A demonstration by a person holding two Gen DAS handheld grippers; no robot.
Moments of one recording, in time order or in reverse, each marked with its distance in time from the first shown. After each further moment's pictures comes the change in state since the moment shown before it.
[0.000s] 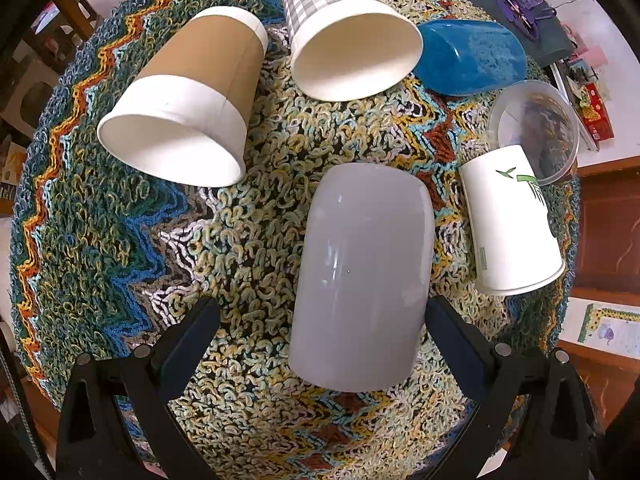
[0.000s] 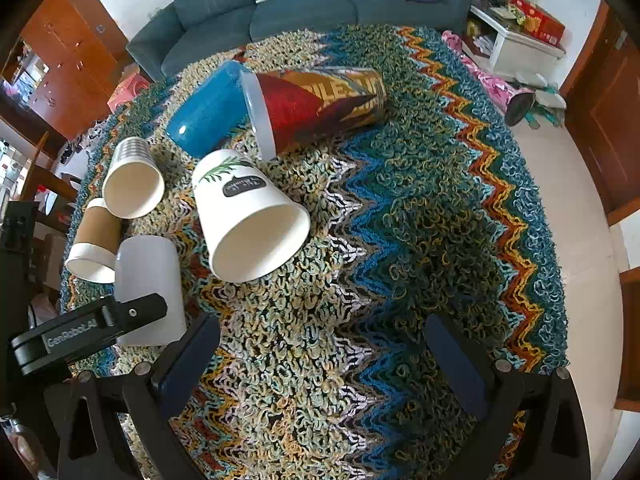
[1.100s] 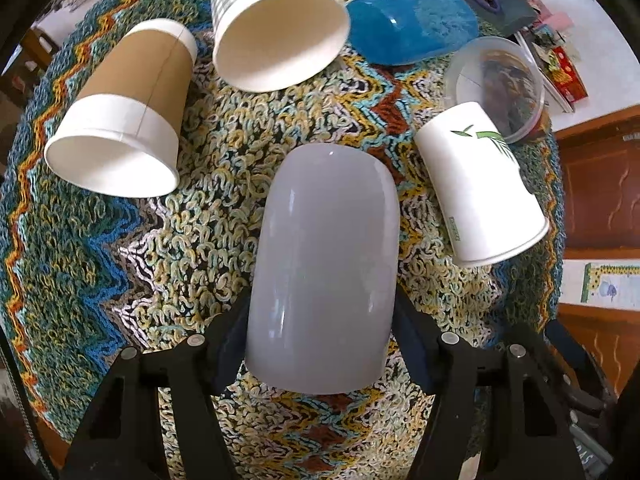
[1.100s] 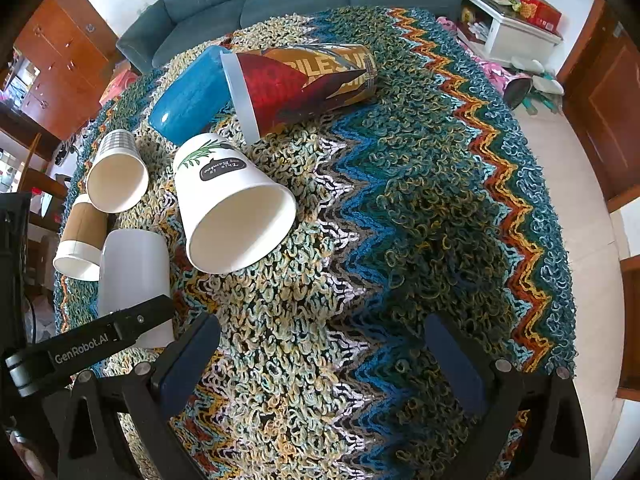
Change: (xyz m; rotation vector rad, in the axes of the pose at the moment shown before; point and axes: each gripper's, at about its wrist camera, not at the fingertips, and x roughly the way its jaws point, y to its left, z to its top) left arm 0.035 -0.044 -0.004 0.169 0.001 -0.051; right arm 0.009 -0.006 -0.005 0.019 0.027 -0.004
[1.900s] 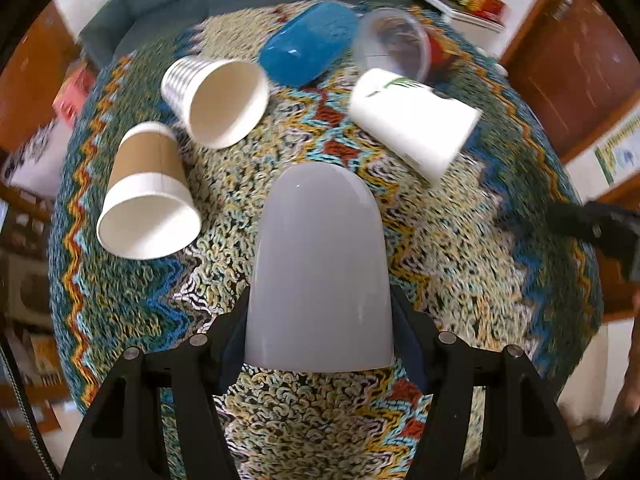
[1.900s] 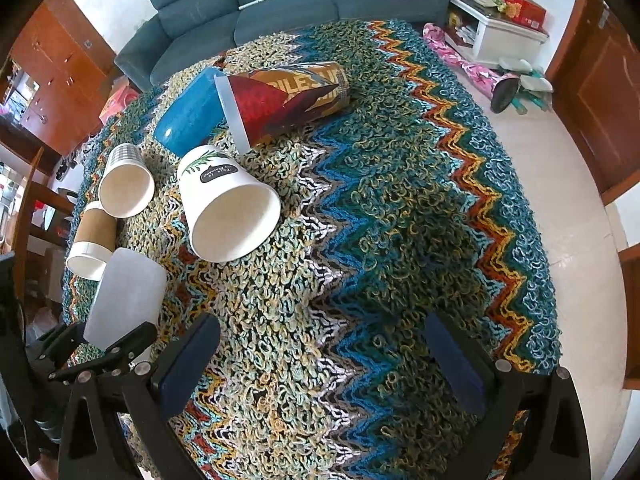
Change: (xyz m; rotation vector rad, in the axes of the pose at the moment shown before) left arm -0.047 -0.016 -0.047 0.491 -0.164 0.093; right arm -0.026 -0.015 -0.016 0.039 -0.043 0.004
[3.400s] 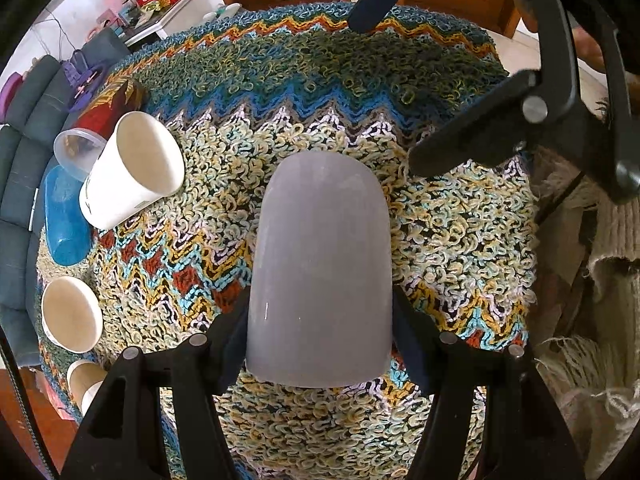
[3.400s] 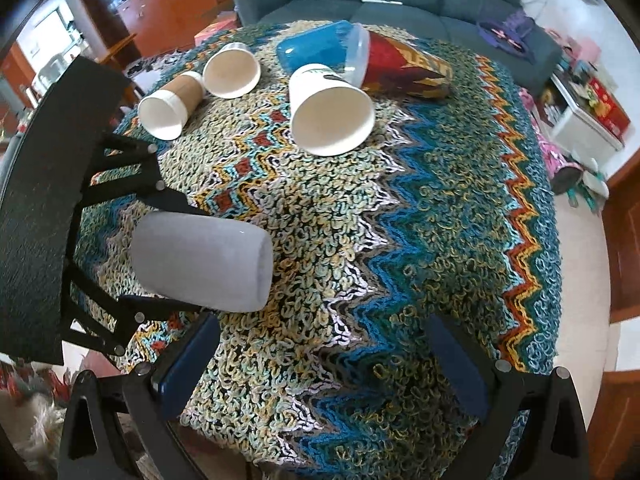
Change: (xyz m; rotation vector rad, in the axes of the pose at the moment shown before) left arm 0.009 -0.105 -0.054 1.053 0.056 -0.109; right arm -0.012 0.018 -0.081 -0.460 -0.024 0.070
